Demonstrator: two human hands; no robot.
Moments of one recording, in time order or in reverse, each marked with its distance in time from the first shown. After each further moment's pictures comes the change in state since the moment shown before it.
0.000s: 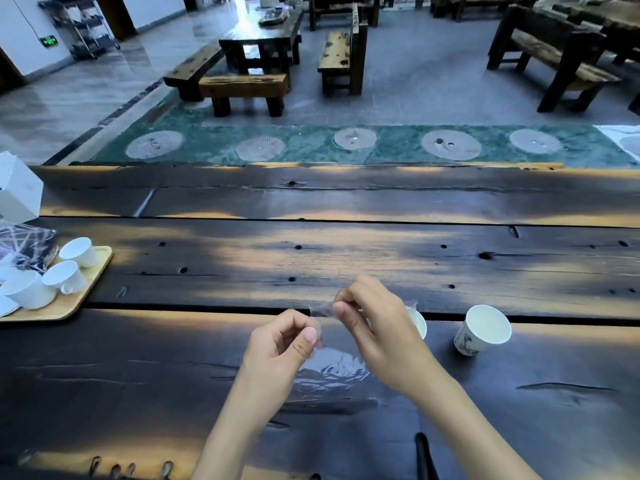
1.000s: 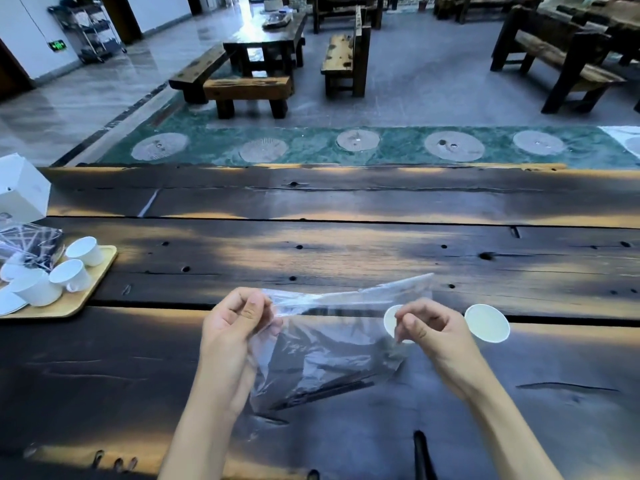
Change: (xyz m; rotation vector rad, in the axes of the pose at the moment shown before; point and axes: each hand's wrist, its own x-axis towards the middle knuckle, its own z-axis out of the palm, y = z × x) left_hand 0.006 0.012 -0.021 -0.515 0.313 -0.150; right_hand -0.052 0.072 -0.038 0.663 0.101 0.511
